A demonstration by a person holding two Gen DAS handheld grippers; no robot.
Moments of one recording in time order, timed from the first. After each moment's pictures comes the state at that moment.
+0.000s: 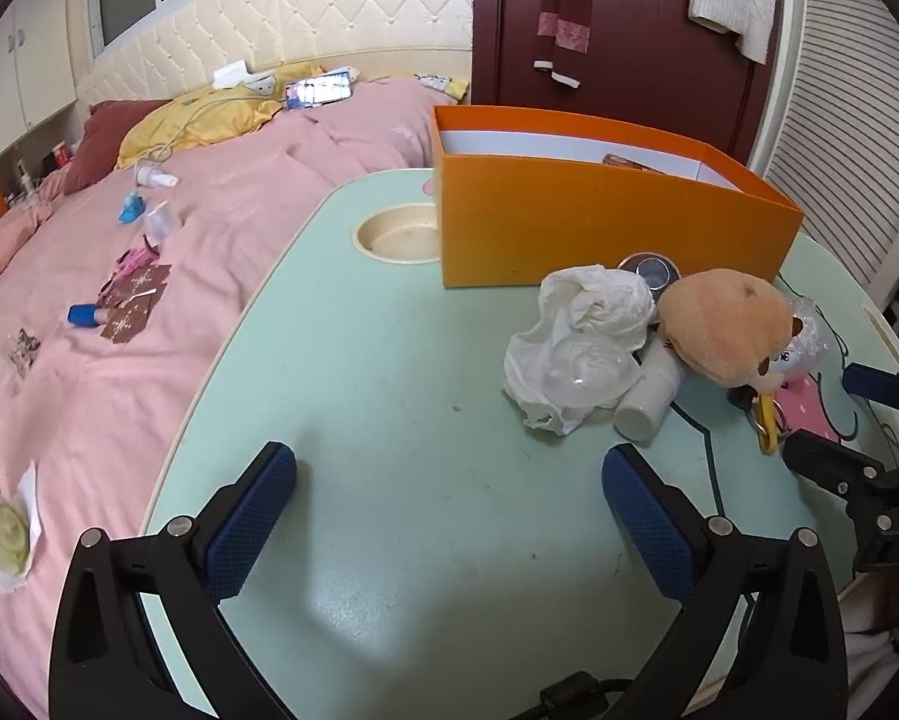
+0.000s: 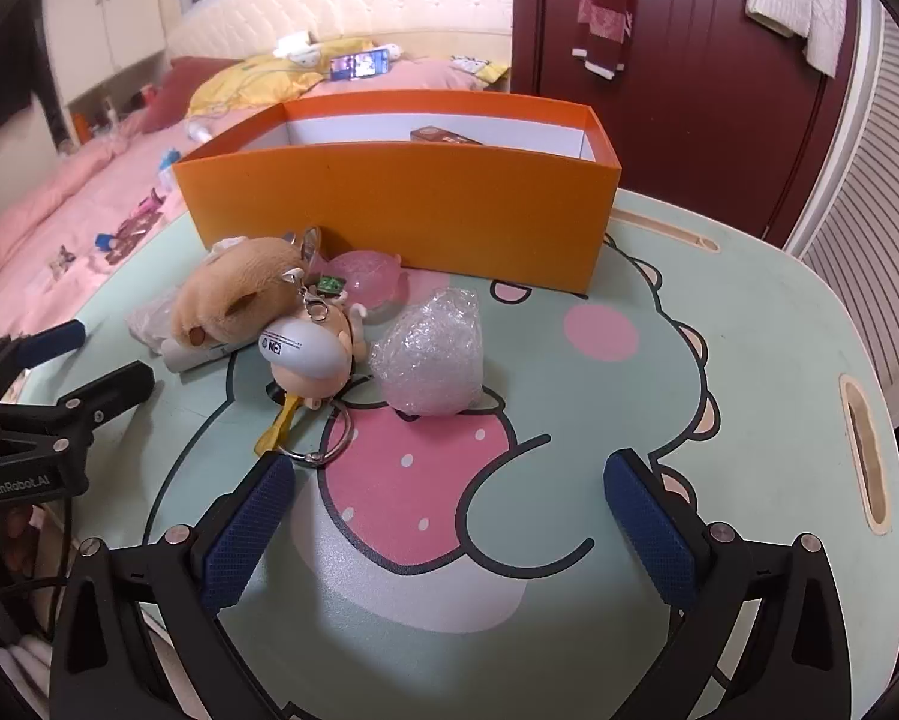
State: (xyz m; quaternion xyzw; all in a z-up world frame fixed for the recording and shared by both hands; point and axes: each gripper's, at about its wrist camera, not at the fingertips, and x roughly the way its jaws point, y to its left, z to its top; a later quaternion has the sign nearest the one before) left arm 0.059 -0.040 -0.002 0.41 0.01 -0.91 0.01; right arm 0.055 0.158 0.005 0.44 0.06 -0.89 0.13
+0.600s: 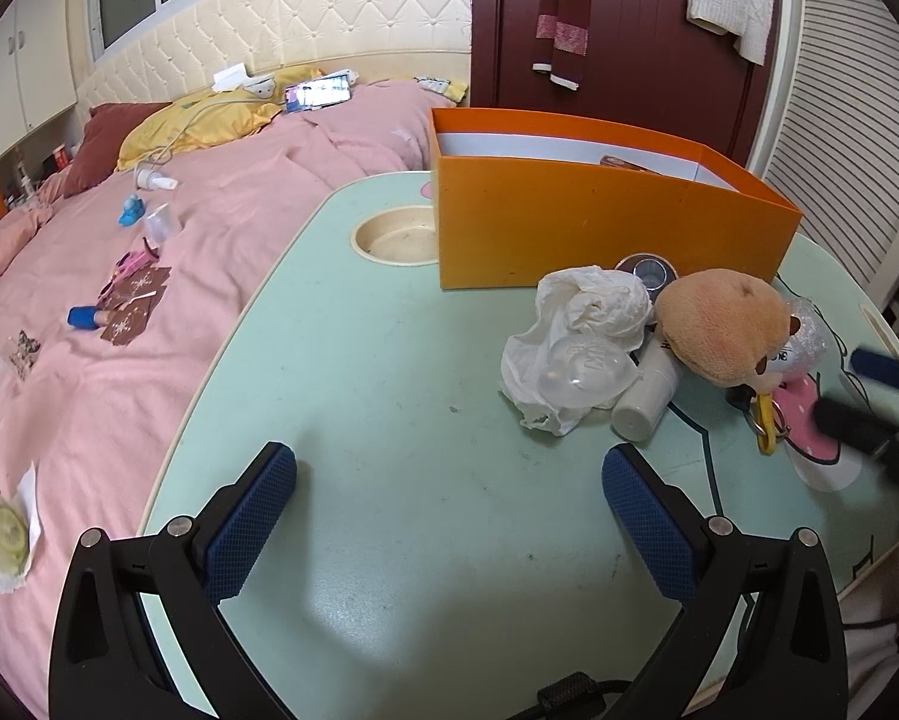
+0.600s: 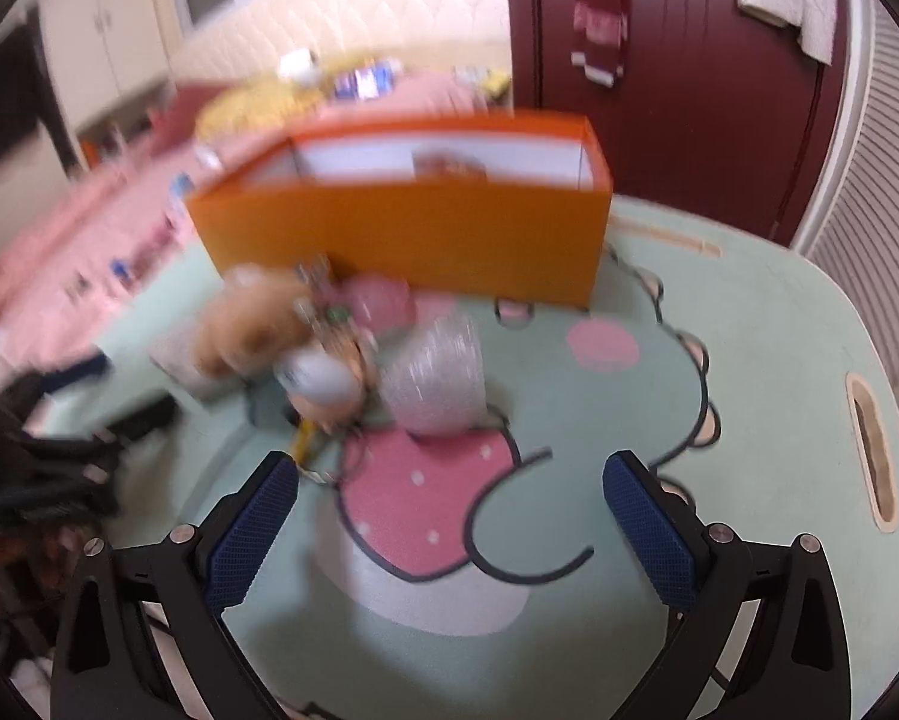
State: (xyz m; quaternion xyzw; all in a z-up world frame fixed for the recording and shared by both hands) left arm 0.057 -0.040 0.005 0.41 0.01 -0.91 0.01; right arm 0.071 0.155 0.025 0.40 0.01 -0.90 0.16
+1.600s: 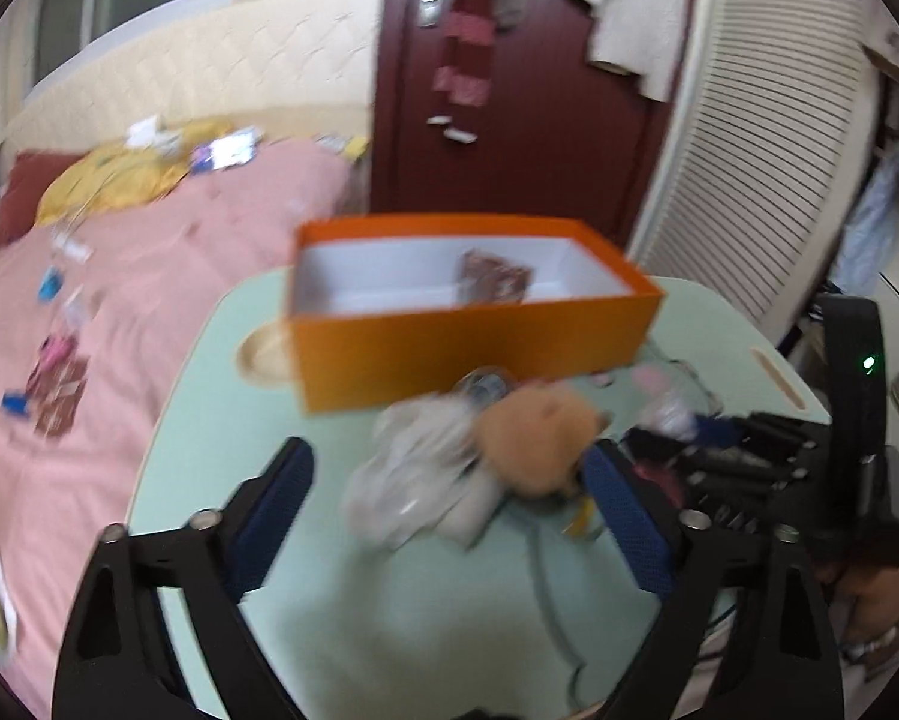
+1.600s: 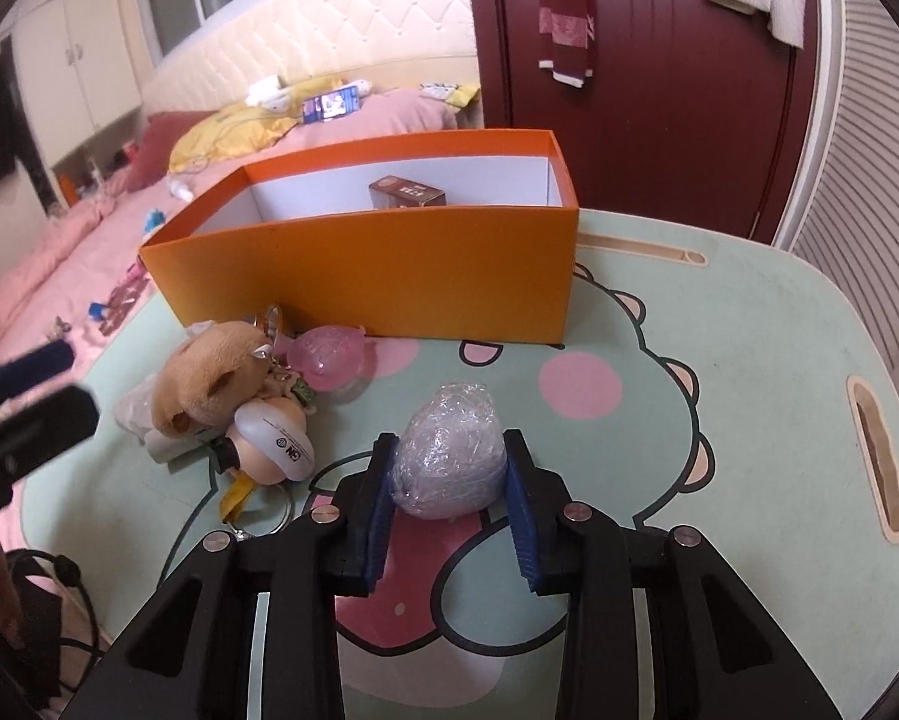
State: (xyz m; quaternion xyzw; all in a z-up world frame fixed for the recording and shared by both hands) left arm 0.042 0.005 0.061 0.36 0.01 -0.92 -0.13; right arm 0.070 0.125 -0.008 0.42 -0.01 -0.90 0.12
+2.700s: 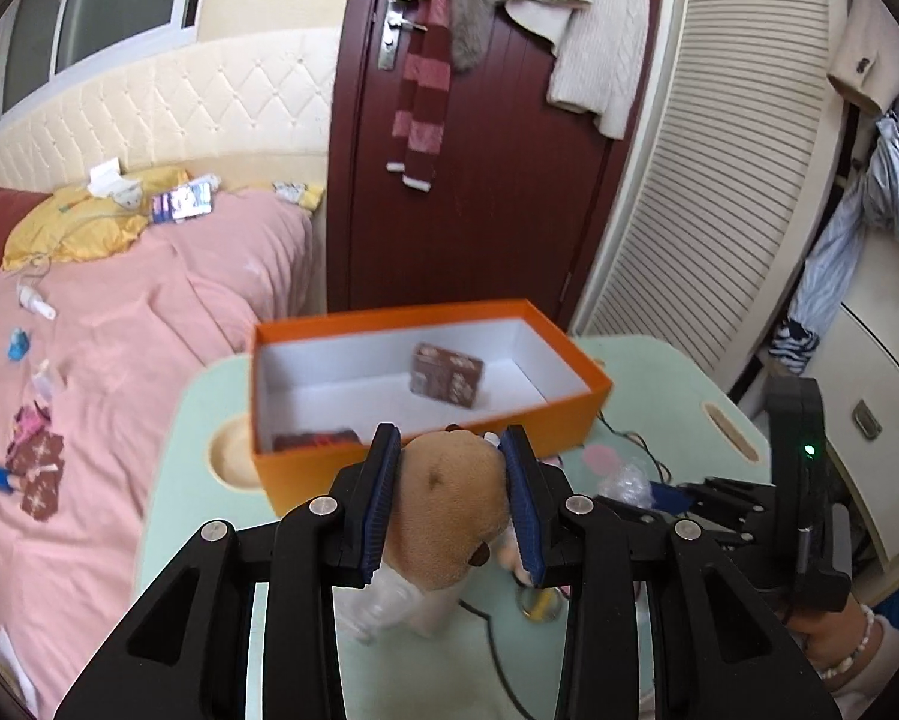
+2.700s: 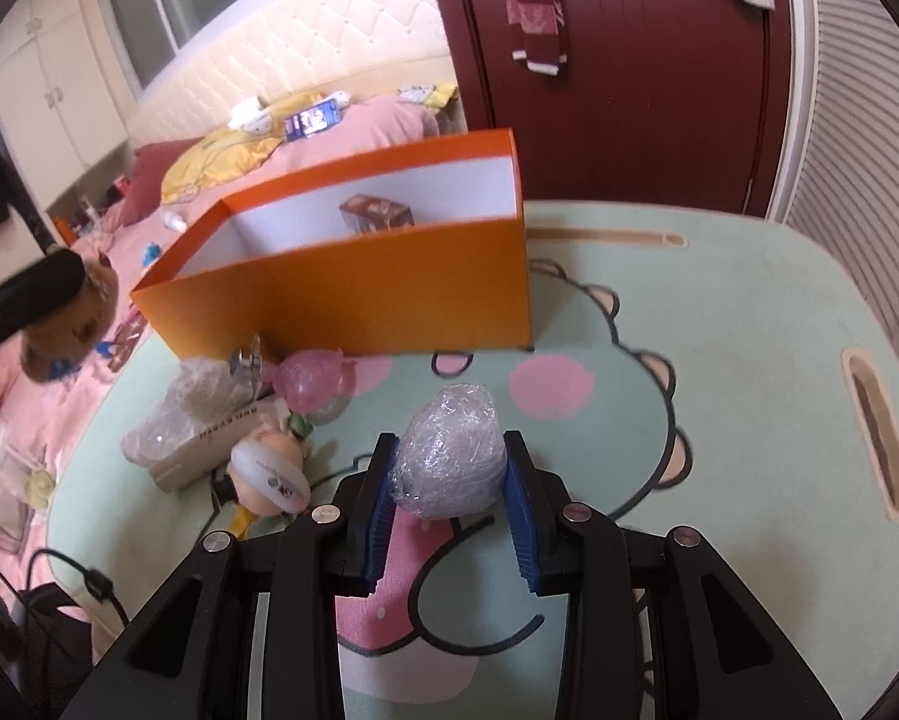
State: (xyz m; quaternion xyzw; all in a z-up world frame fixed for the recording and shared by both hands) left arm 0.020 -0.007 0.111 0.32 0.03 -0.93 -0.16; right arm 0.041 0.177 0.022 0.42 -0.05 -0.90 0.12
